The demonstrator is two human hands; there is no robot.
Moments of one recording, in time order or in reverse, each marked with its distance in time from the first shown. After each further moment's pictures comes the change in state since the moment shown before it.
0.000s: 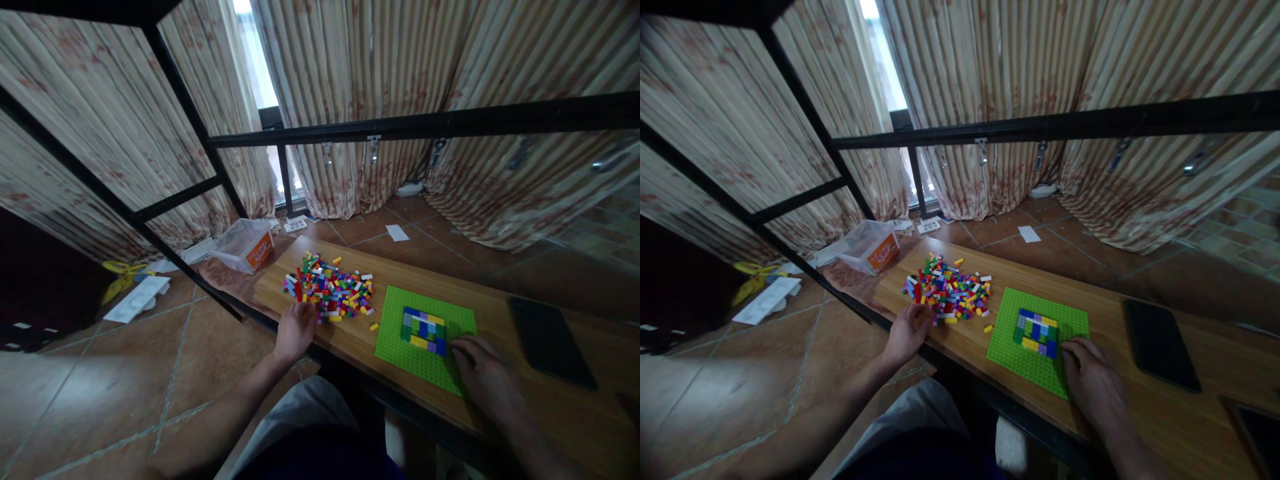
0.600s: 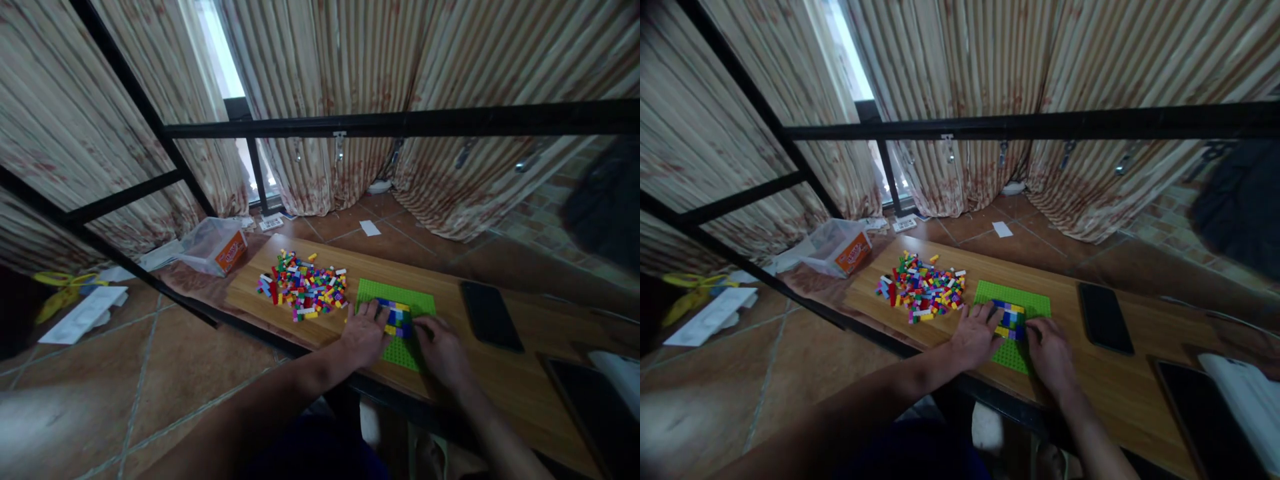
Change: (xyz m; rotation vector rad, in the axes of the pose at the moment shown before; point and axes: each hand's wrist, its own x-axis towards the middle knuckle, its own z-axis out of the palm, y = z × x) left_hand -0.002 0.148 0.098 0.209 -0.344 0.595; right_hand 0.014 -0.026 -0.009 0.134 0.019 0.136
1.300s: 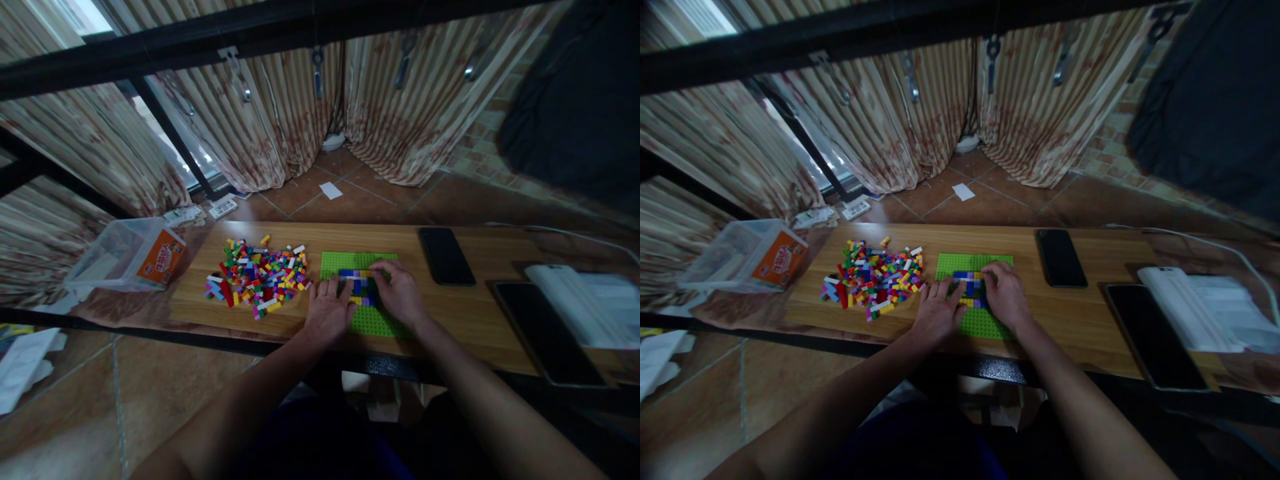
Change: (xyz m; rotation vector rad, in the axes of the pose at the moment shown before) left_hand 0.005 -0.008 0.003 0.058 -0.077 -0.007; right_hand 0.033 -0.023 0.000 0.179 0.088 0.081
